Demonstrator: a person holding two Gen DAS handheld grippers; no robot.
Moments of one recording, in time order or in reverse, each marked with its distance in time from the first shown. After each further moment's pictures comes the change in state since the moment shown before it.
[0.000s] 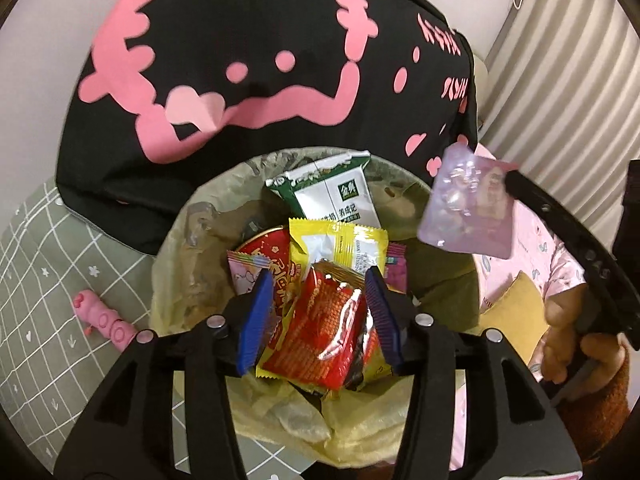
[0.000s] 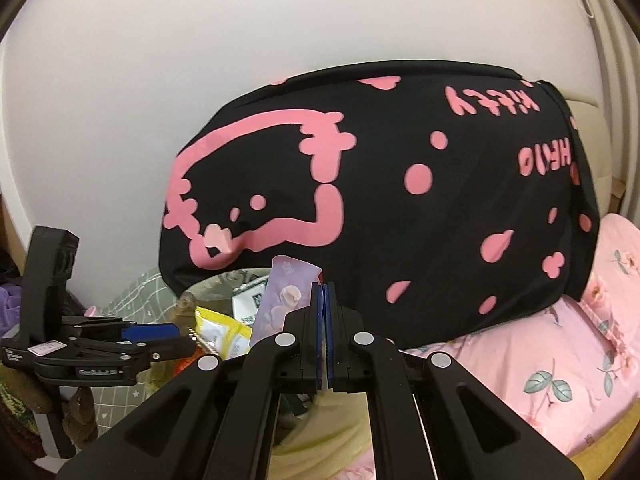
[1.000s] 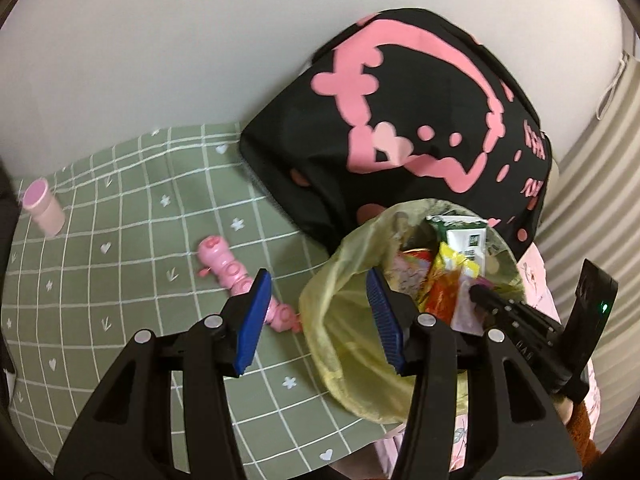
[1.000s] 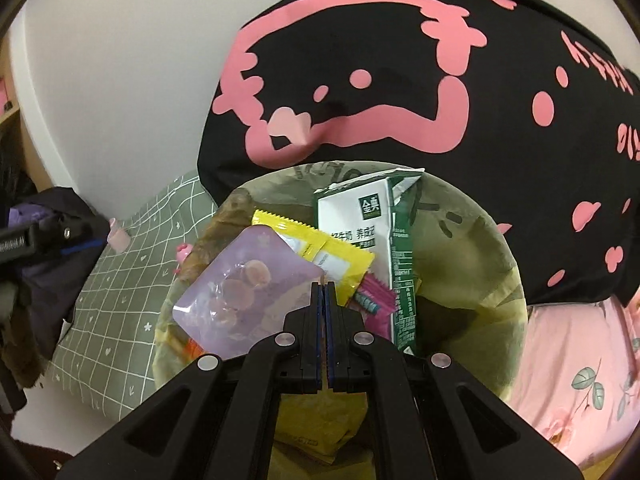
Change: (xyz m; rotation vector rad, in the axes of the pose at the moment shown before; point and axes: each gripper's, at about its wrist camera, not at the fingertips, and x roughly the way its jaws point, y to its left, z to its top) left arm -0.078 0.107 -0.054 -0.365 -0.149 0.185; right arm 0.084 0.064 -0.046 -0.138 0.277 0.136
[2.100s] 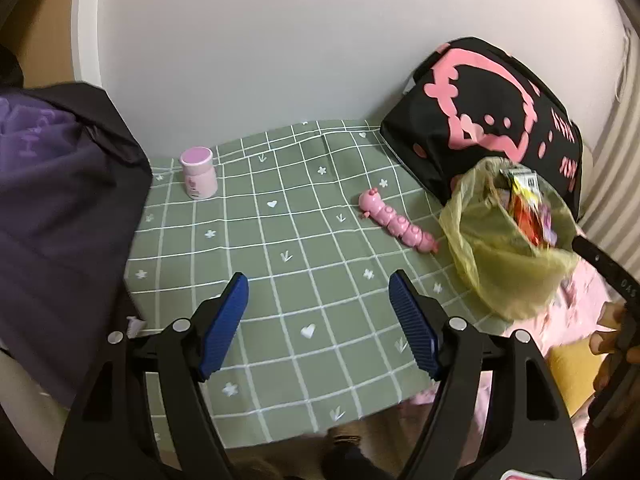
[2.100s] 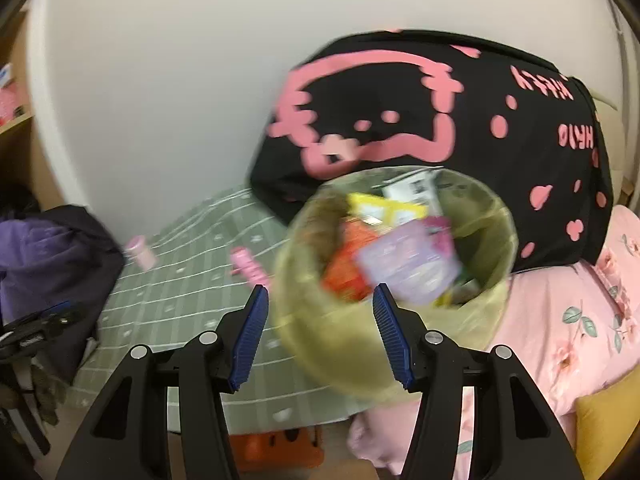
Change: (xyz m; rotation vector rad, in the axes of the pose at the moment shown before) left arm -0.131 0.125 -0.106 0.095 -0.126 0.197; right arm -0.092 0.130 -0.070 0.074 -0.154 -0.122
